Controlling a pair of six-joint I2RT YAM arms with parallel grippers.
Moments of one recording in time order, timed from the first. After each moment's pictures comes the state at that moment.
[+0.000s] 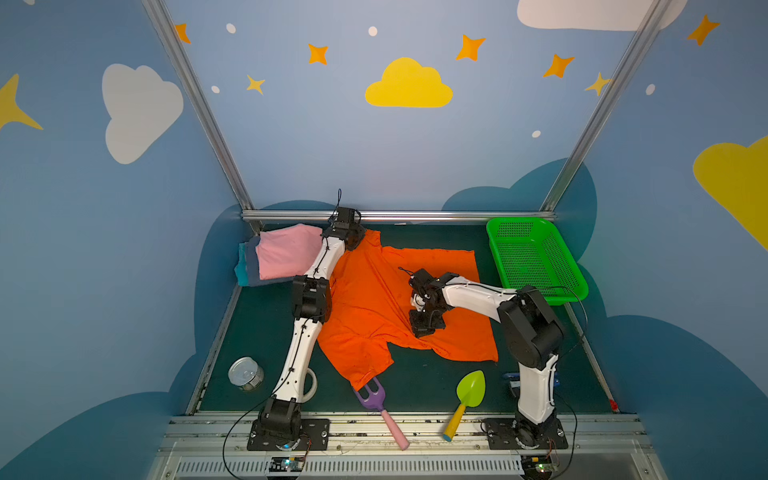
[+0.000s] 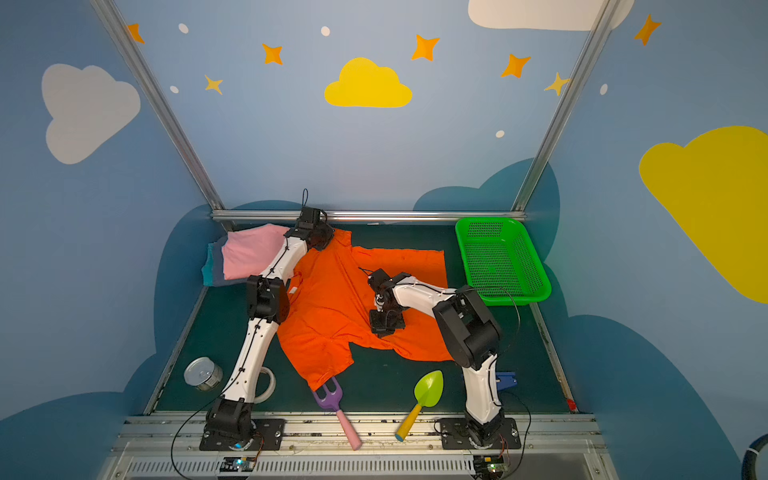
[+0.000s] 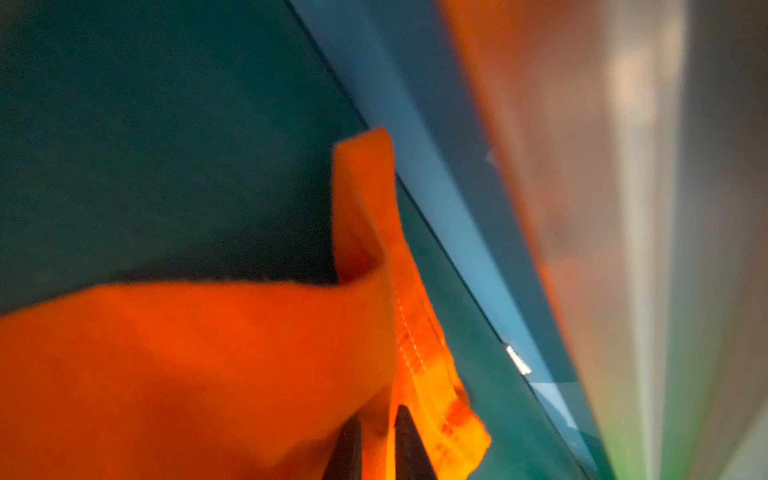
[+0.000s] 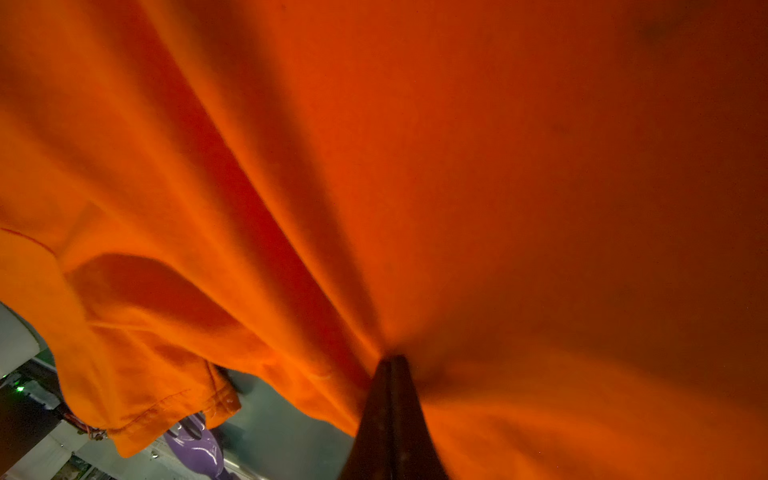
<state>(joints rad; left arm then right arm) -0.16 2.91 2.77 -0.57 0.11 -1.09 0.72 1.98 1.33 -0.86 -0.29 0.47</state>
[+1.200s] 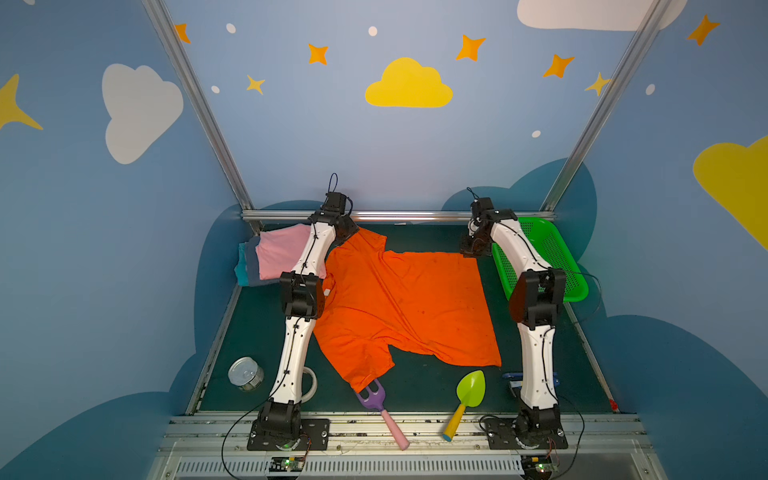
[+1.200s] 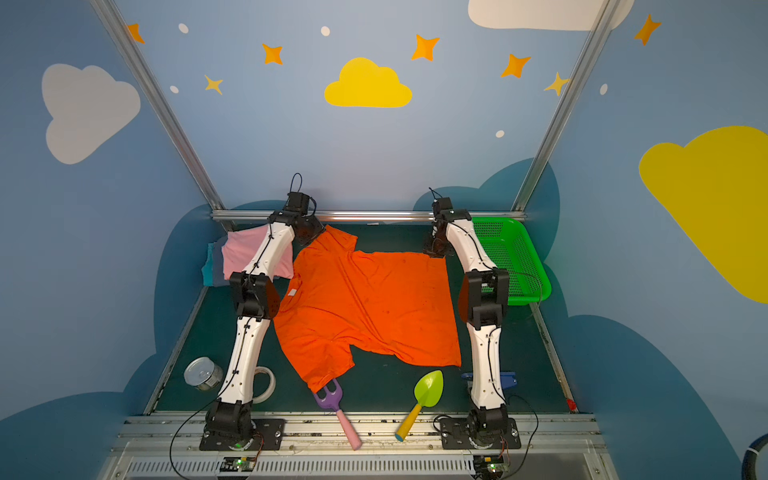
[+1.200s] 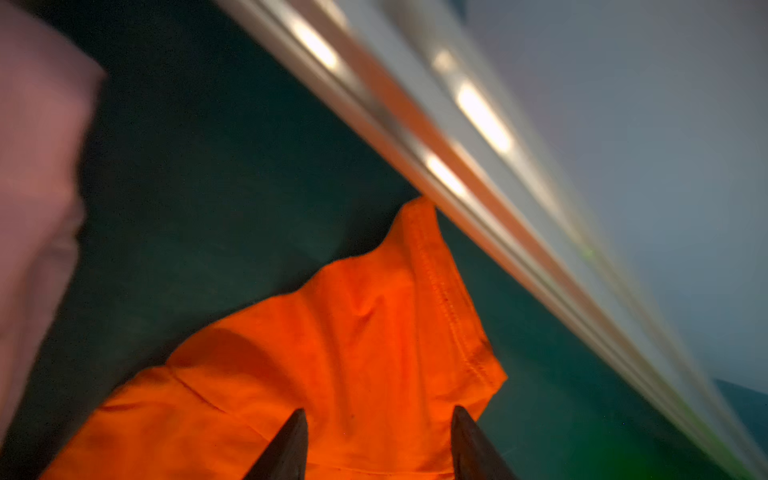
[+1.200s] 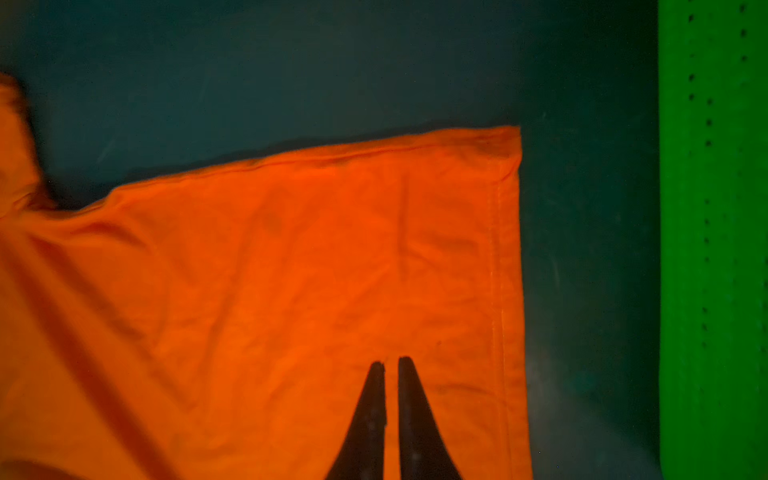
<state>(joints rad) -0.14 2.74 2.75 -0.95 0.06 -0.80 0.20 2.41 2.33 -1.18 -0.07 0.28</state>
